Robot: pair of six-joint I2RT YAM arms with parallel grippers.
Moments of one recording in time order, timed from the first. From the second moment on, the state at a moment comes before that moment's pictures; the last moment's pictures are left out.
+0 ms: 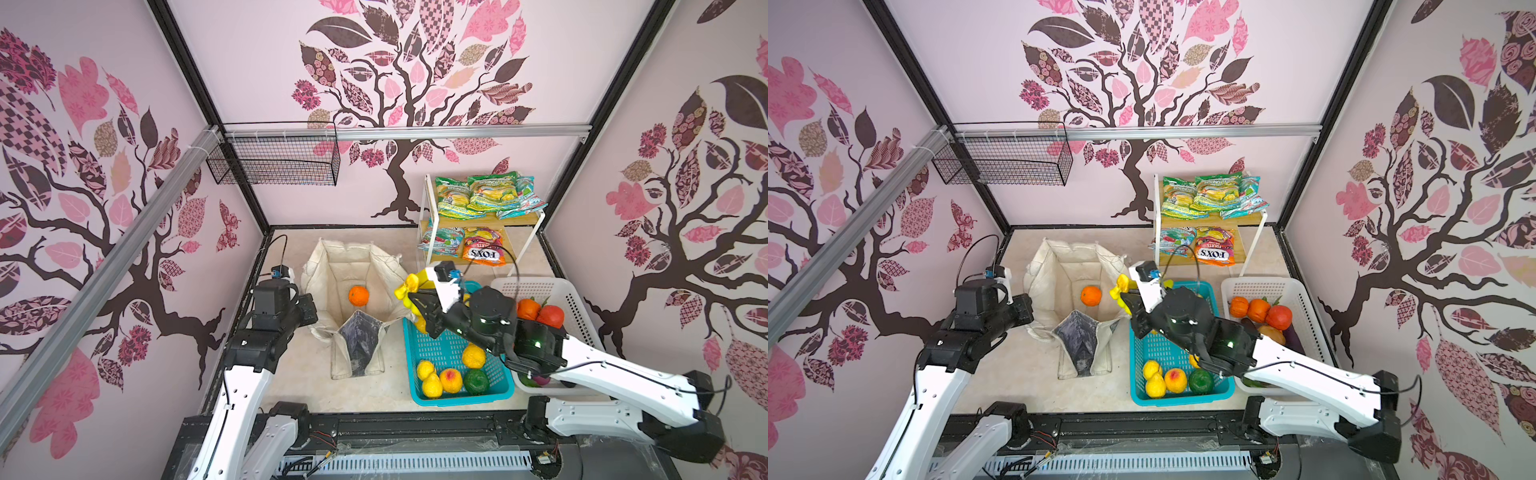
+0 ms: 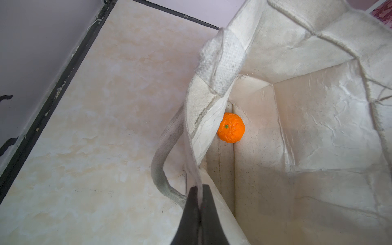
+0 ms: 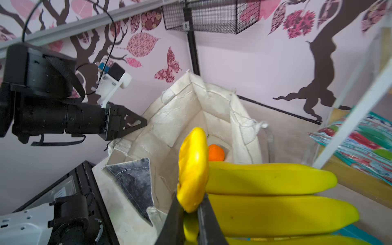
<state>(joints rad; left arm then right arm) -0.11 0.80 0.92 -0.79 -0.01 -0.31 1.12 1.13 1.13 -0.22 0.24 0.24</state>
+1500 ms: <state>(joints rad) -0.11 0.73 0.90 -0.77 0.13 -0.29 1.05 1.89 1.48 -0.19 -0.21 0.44</state>
